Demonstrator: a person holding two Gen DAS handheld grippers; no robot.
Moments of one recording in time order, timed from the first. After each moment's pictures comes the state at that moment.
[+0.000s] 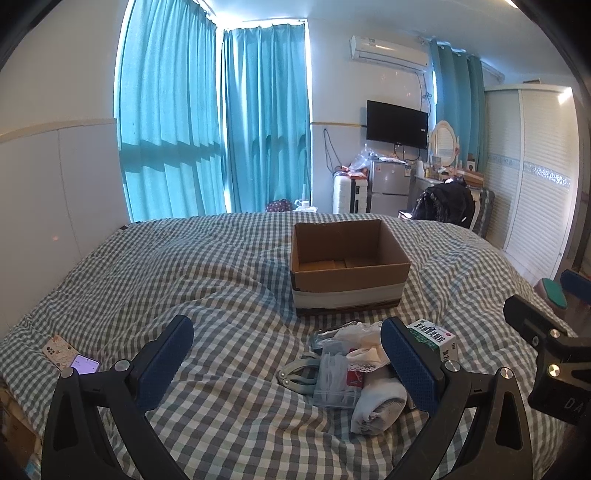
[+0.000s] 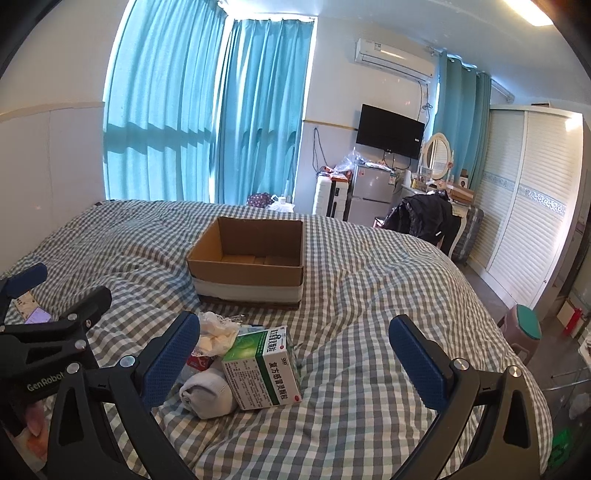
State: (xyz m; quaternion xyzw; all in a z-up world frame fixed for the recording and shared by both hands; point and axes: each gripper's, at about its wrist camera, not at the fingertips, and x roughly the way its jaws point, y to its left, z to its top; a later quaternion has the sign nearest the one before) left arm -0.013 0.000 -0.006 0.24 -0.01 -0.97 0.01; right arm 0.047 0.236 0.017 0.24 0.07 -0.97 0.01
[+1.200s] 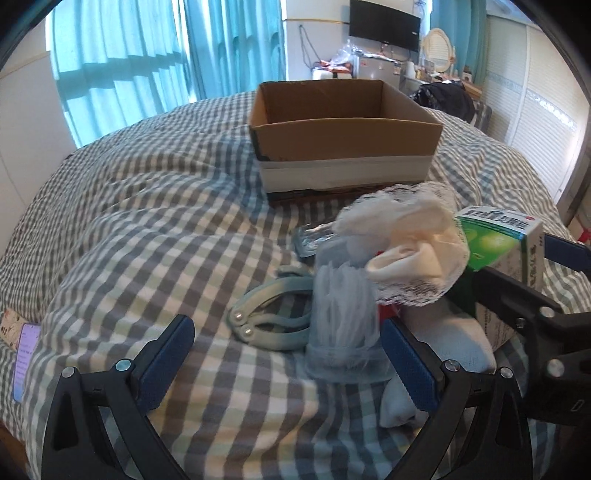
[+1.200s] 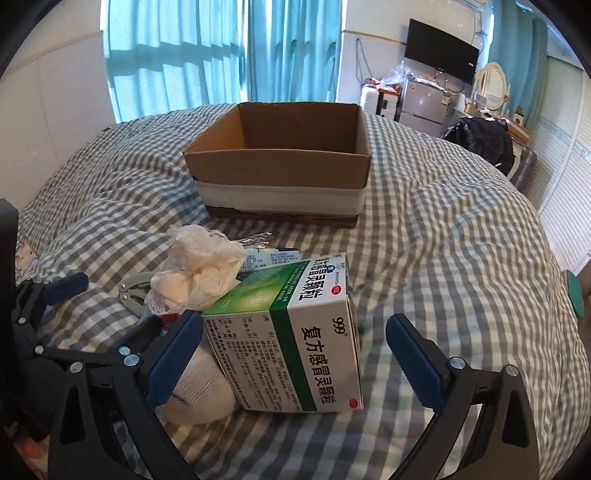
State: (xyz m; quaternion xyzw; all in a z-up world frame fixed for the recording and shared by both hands) left arm -0.117 0.021 -0.138 0.43 -0.04 -0.90 -0.04; right arm -0.078 0.224 -0.106 0.41 0.06 -0.91 0.08
